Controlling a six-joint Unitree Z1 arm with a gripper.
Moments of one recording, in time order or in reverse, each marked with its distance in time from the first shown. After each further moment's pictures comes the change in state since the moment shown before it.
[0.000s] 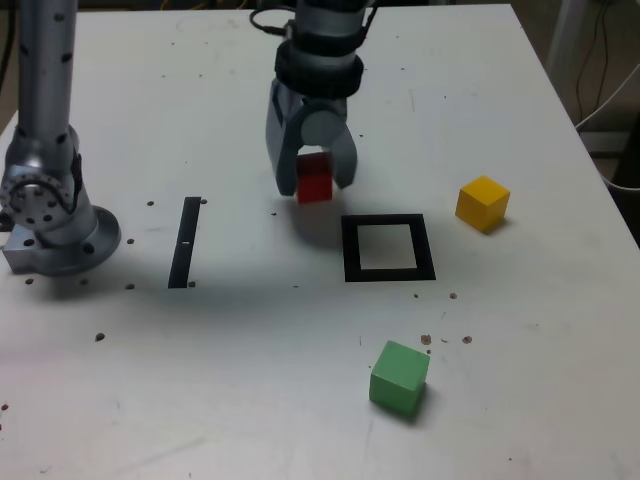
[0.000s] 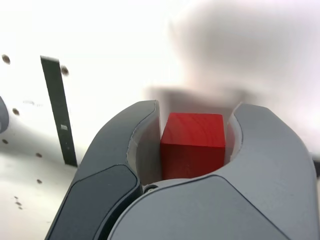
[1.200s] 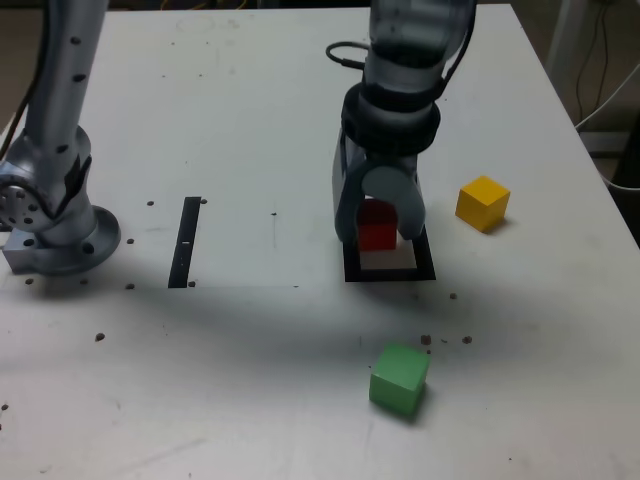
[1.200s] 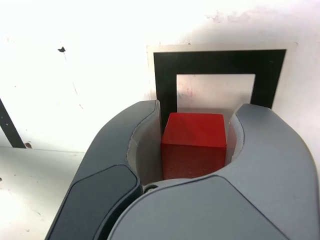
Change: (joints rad) arm -0.238 0.158 -0.197 0.015 0.034 -0.070
